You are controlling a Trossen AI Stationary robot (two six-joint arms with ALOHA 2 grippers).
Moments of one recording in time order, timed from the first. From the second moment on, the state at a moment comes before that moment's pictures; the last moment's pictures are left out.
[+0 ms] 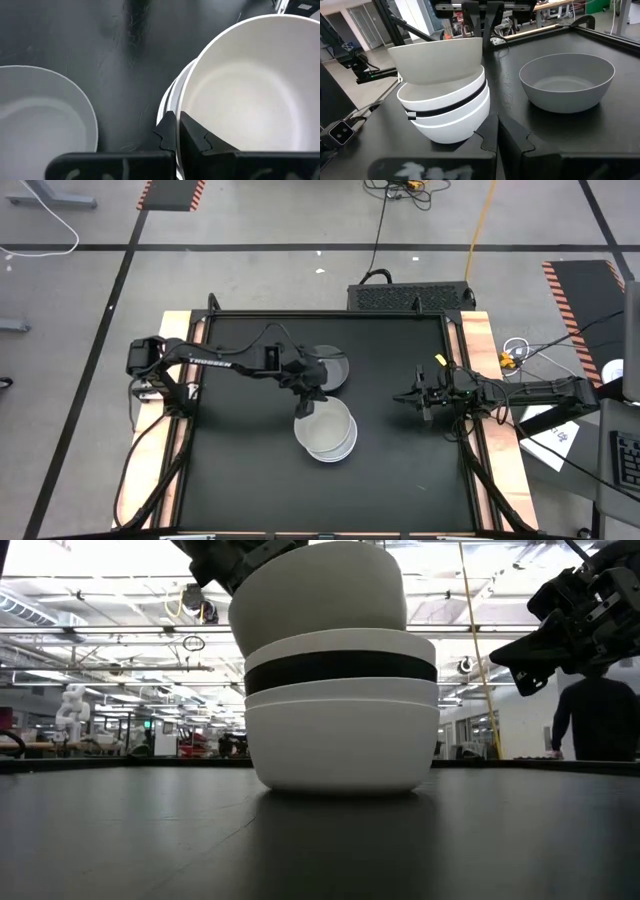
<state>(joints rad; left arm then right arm) 0.11 1.68 1.20 -0.33 0.31 -0.05 -0.04 0.31 0.01 0.15 -0.08 0.24</state>
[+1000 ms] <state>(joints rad) 0.02 1.91 1.52 -0.70 0.15 -0.03 -0.04 0.31 0.01 0.13 -0.08 0.24</state>
